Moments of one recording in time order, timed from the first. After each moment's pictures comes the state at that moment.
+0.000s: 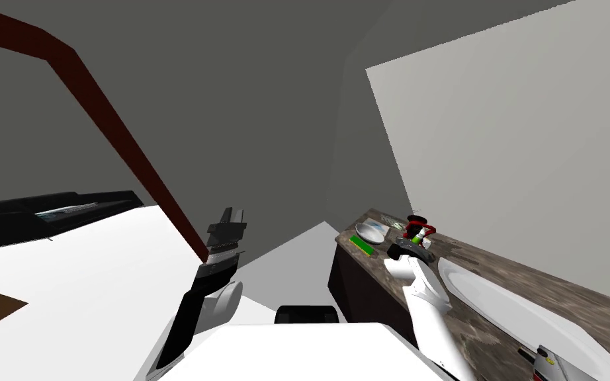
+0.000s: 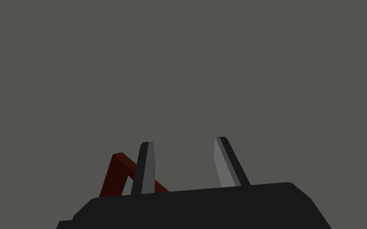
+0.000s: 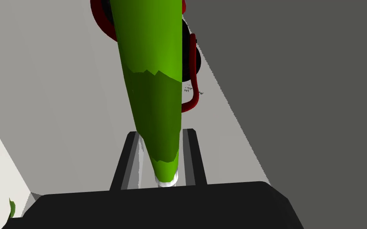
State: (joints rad) left arm 0.48 -0.01 0.07 -2.36 0.02 -0.40 0.17; right arm -0.06 -0.15 -0.64 -1.53 0.98 0.52 0.47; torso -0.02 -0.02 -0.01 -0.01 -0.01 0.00
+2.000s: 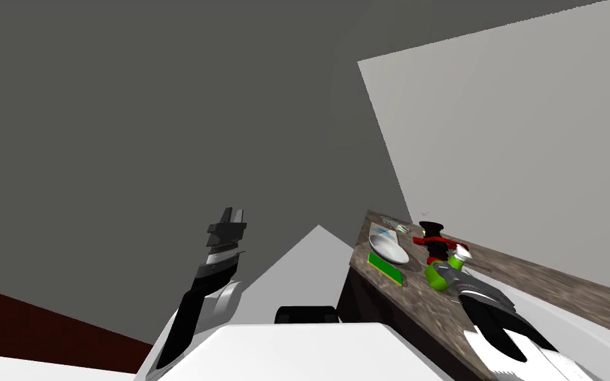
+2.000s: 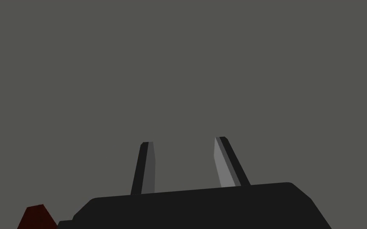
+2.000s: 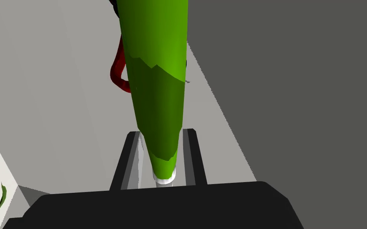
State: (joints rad) left arm 0.48 -0.01 0.07 -2.36 0.02 -0.40 0.17; right arm 0.54 -0.35 -0.56 -1.82 0.48 0.30 0.49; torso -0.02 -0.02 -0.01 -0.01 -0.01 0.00
